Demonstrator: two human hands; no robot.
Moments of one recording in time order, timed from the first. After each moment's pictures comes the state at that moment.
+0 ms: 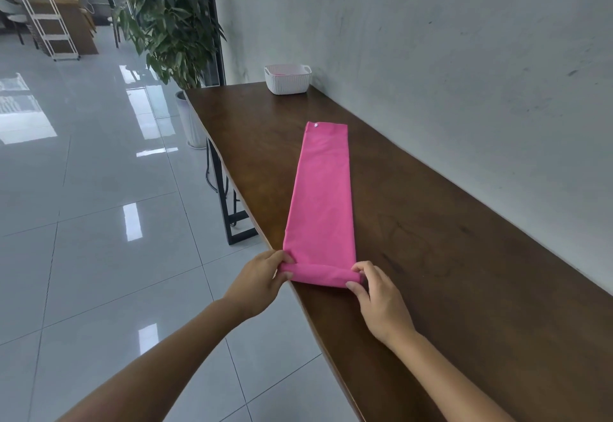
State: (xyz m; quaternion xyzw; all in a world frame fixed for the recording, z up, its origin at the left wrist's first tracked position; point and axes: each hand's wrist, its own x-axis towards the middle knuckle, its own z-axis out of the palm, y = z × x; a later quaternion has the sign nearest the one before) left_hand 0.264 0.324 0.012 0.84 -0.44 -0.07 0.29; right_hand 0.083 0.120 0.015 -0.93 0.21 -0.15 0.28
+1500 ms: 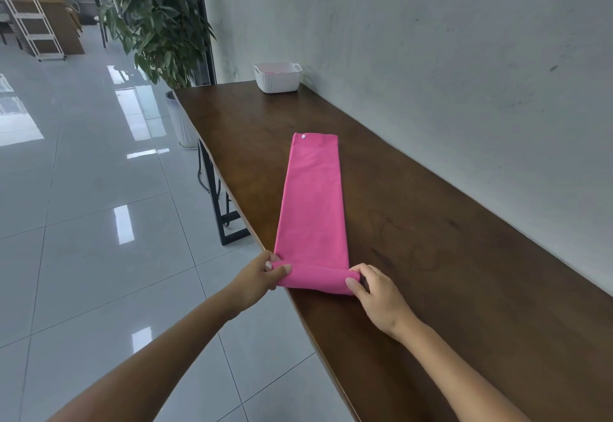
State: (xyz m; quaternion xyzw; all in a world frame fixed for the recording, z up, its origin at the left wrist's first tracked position) left_hand 0.255 0.314 0.023 0.79 -0.25 -0.34 0.44; right_hand 0.074 0.104 0.021 -0.91 0.21 -0.06 0.35
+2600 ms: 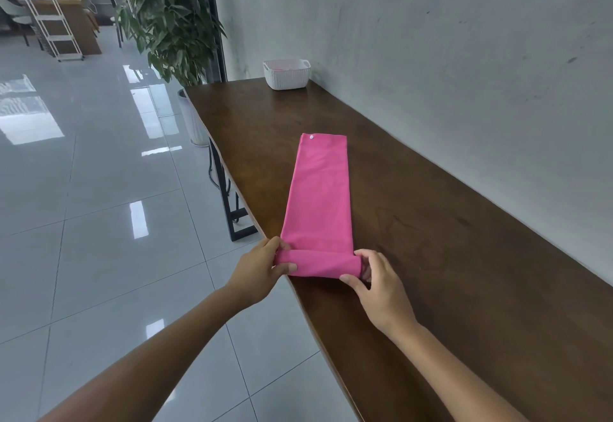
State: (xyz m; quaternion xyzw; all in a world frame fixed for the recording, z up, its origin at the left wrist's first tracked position) left_hand 0.257 0.312 0.023 0.87 -0.37 -0.12 0.31; right_hand 0.078 0.114 0.019 -0.90 0.22 -0.19 0.32
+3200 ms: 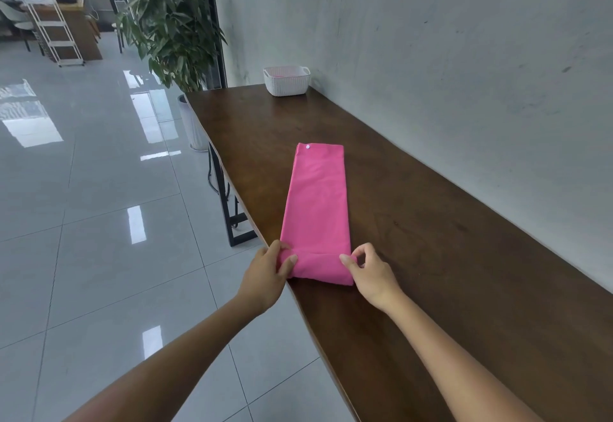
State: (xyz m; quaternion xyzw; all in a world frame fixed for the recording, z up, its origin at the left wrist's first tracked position) left_hand 0.244 0.298 0.016 0.88 -0.28 -0.12 0.37; right_hand 0.115 0.101 0.035 -0.87 0.32 -0.05 0.36
